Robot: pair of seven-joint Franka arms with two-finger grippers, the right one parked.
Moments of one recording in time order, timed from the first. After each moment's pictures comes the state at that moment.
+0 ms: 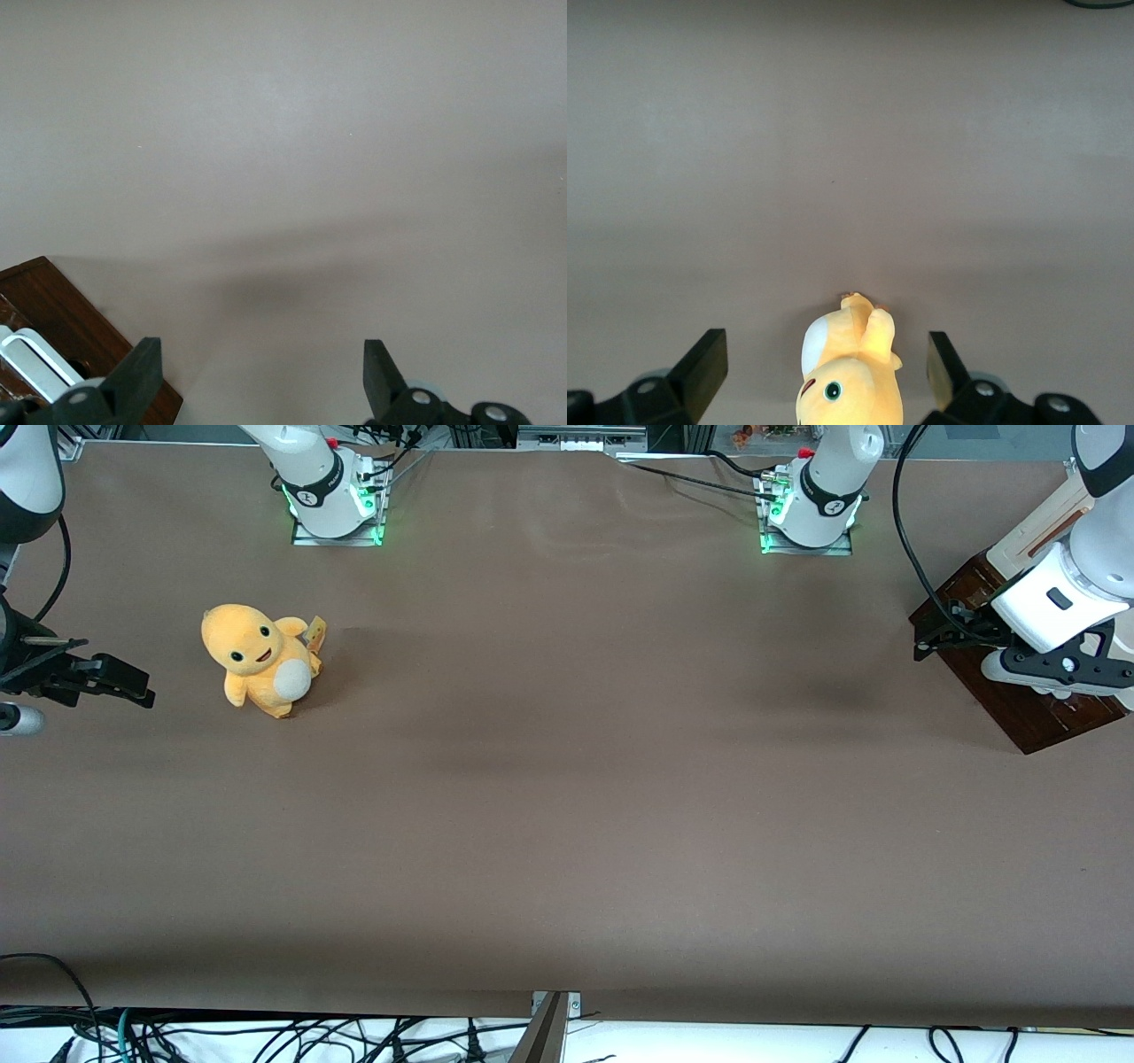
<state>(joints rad) -0.08 0.02 0.00 -1.66 0.00 1.61 0.06</state>
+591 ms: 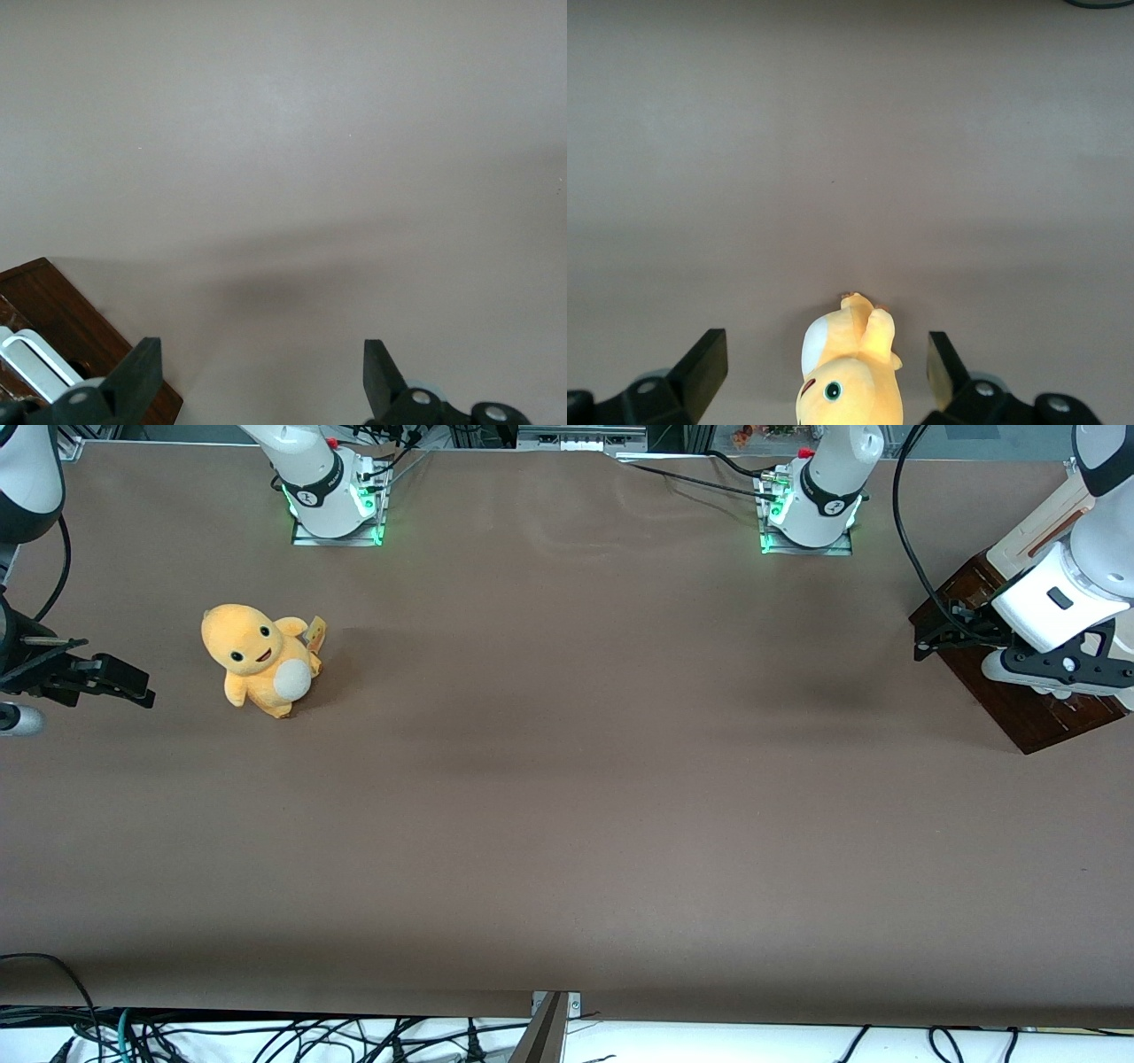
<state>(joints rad) -0.08 0.02 0.00 -1.65 0.00 1.61 0.06</state>
